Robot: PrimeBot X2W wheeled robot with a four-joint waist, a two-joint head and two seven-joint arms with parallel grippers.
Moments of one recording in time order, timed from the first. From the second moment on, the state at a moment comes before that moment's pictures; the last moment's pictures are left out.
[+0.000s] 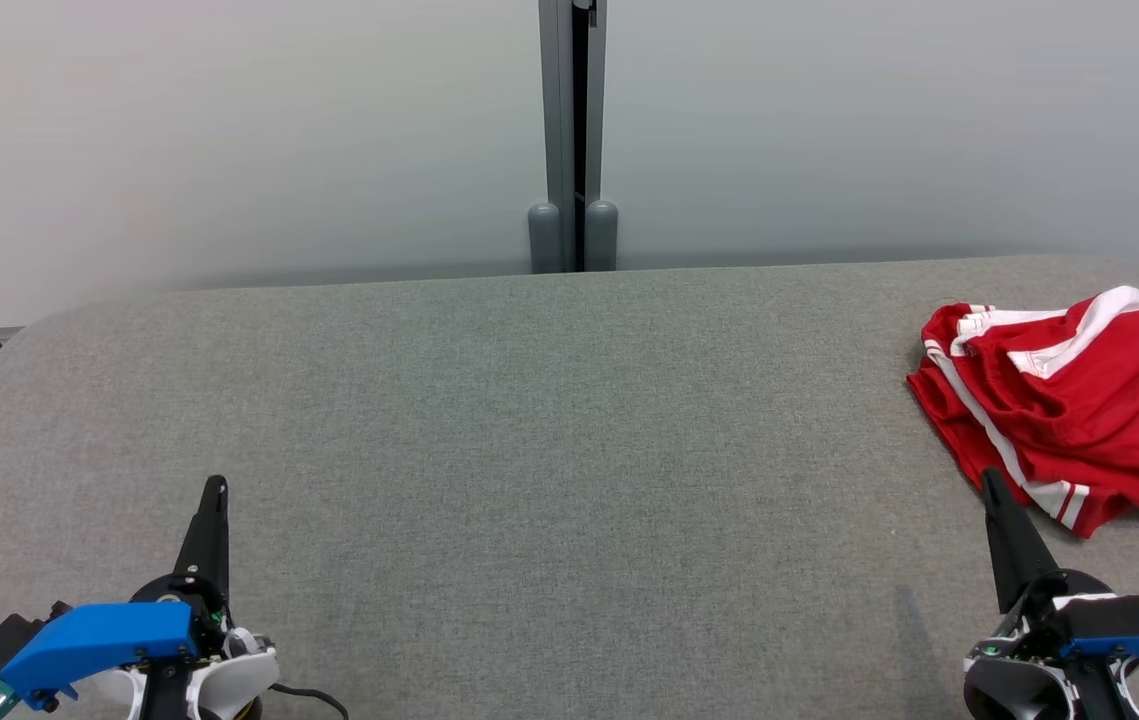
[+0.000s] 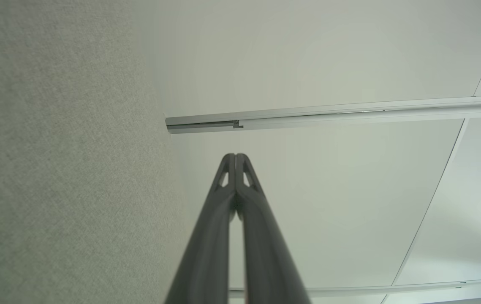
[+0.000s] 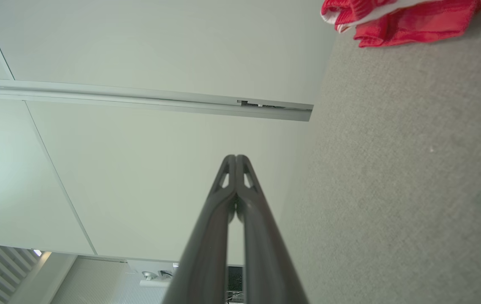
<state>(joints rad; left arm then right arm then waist) -0.09 0.06 0.09 0.25 -1.54 -0.12 0.10 -0.09 -0.05 -0.10 0.23 1.54 0.13 0.10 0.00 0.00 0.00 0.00</state>
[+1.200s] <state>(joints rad) -0.10 0.05 0.12 0.25 -1.61 -0.13 0.11 -0.10 -0.05 -0.11 0.25 1.61 0.13 0.11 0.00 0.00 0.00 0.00</state>
